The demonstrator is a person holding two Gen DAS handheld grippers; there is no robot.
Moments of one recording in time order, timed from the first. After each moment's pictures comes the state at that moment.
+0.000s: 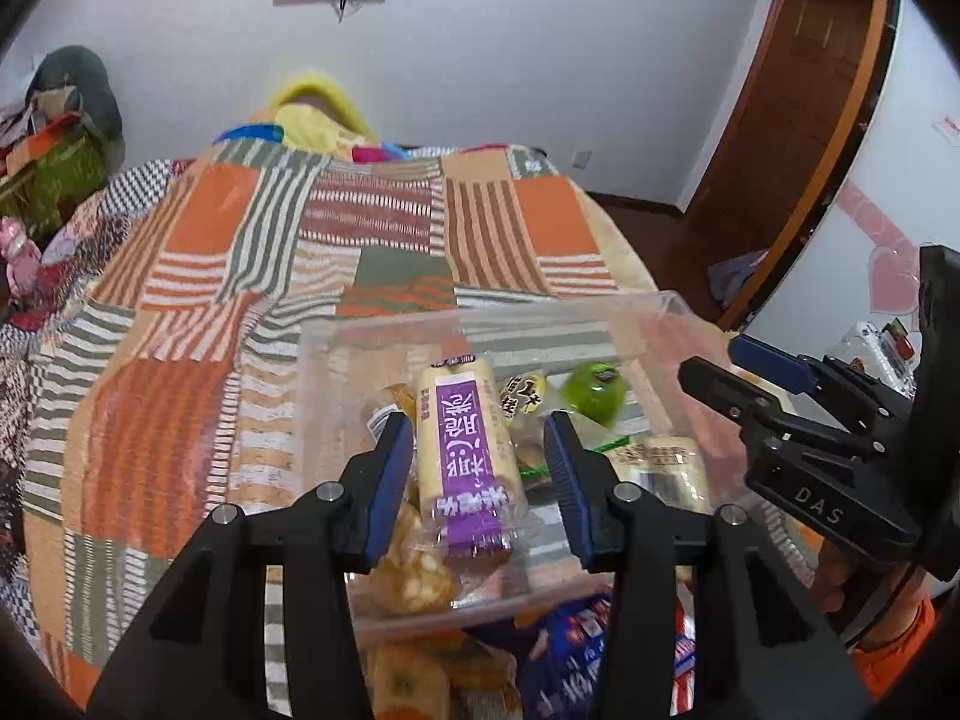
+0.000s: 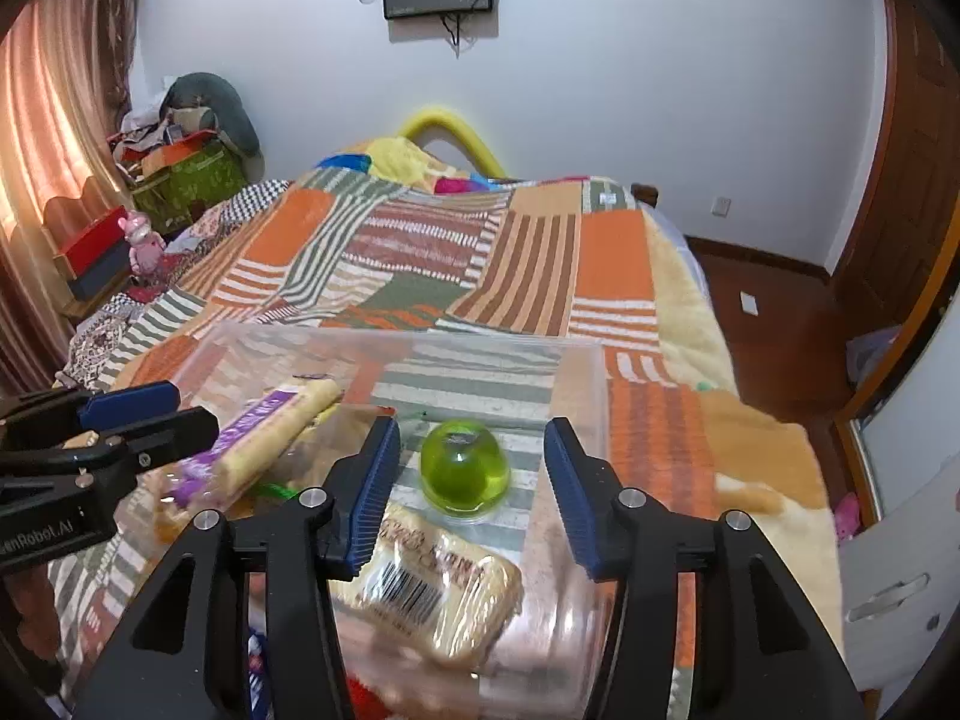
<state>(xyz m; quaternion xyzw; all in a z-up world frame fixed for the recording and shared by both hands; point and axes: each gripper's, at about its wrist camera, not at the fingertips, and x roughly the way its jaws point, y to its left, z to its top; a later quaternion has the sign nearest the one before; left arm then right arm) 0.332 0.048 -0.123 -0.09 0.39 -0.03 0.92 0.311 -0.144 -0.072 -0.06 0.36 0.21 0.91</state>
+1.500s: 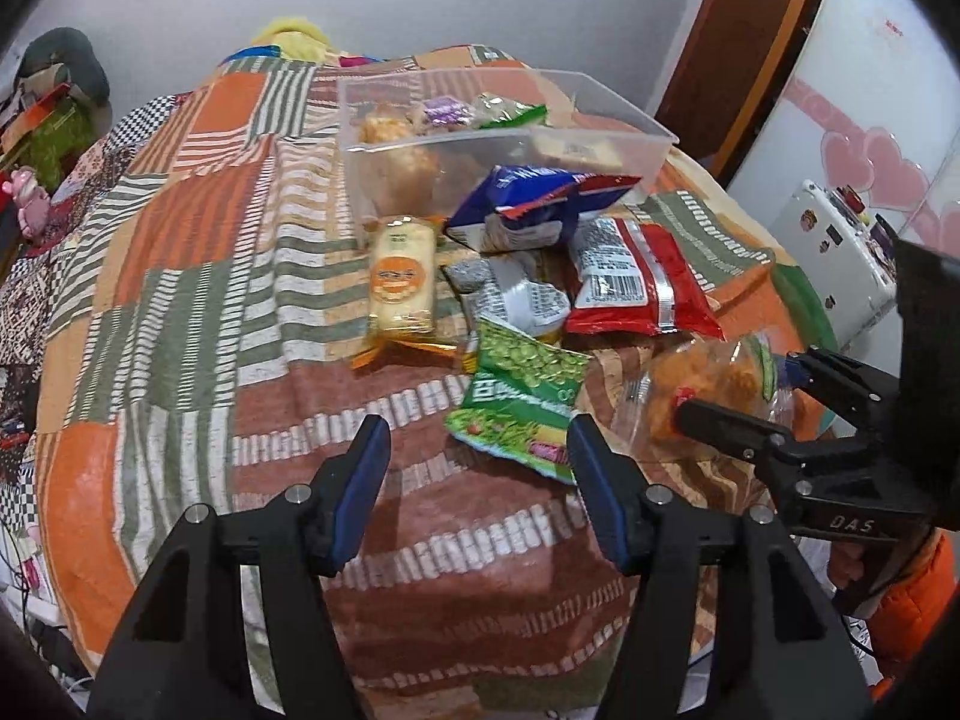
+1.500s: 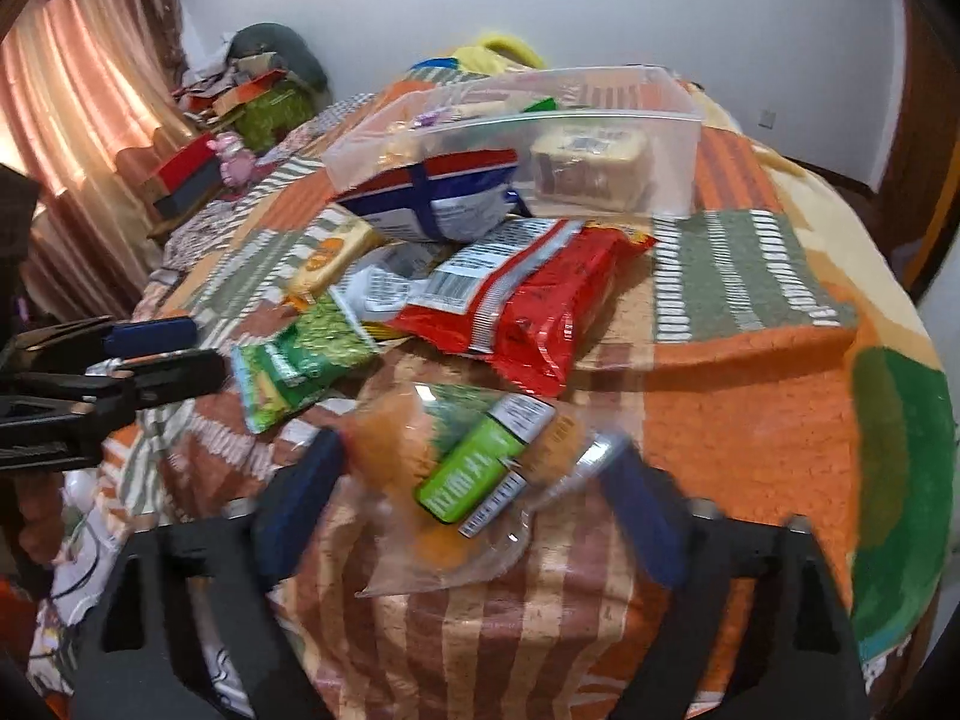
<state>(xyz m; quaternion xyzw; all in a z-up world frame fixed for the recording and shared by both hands) 0.129 0.031 -0.180 -0.05 0.47 -0.07 0.88 0.139 -0.154 -0.135 -0.02 0.45 0.29 0.85</state>
